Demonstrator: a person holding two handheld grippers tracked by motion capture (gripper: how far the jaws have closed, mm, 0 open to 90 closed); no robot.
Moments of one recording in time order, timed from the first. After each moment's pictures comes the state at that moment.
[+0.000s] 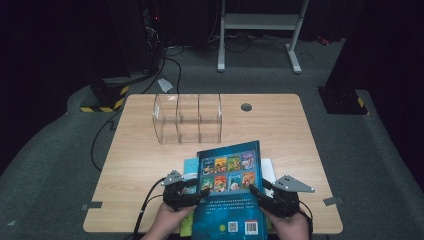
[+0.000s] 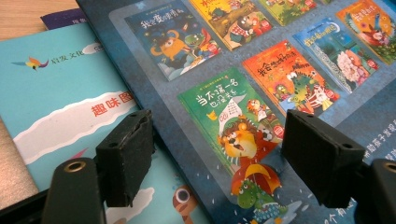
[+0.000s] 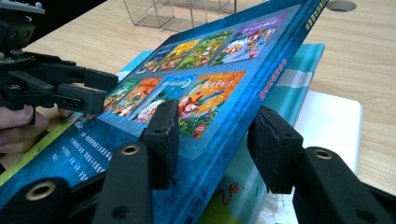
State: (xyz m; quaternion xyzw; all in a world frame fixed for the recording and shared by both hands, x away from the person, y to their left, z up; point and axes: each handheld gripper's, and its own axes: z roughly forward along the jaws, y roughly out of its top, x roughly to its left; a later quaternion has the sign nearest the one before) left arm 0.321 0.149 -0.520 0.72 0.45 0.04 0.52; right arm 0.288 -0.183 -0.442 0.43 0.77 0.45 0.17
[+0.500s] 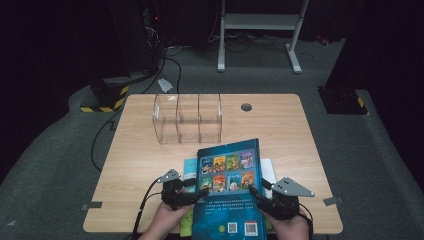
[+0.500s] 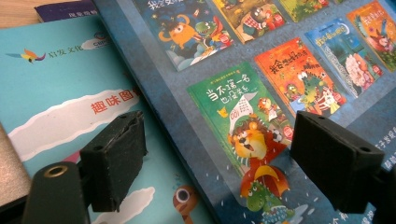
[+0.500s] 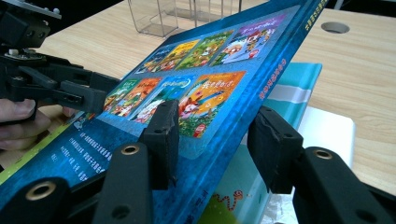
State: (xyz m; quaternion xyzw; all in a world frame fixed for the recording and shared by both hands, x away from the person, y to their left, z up) left arm 0.325 0.157 -0.522 0.71 0.46 0.00 0.54; right arm 0.279 -0.179 -0.435 0.41 0.77 0.46 0.20
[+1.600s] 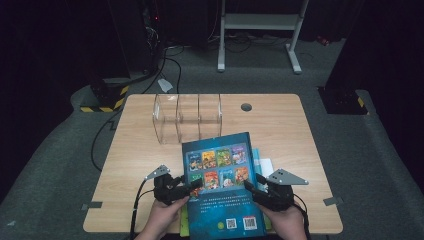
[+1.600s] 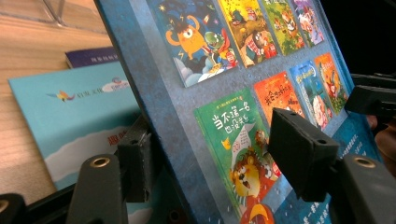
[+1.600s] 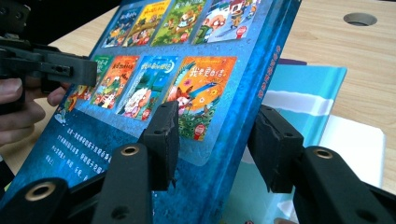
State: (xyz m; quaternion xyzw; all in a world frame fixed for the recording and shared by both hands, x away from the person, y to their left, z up) left arm 0.323 0.175 -0.498 0.66 0.48 0.00 0.58; right arm 0.301 -0.170 -0.433 0.41 0.77 0.46 0.16
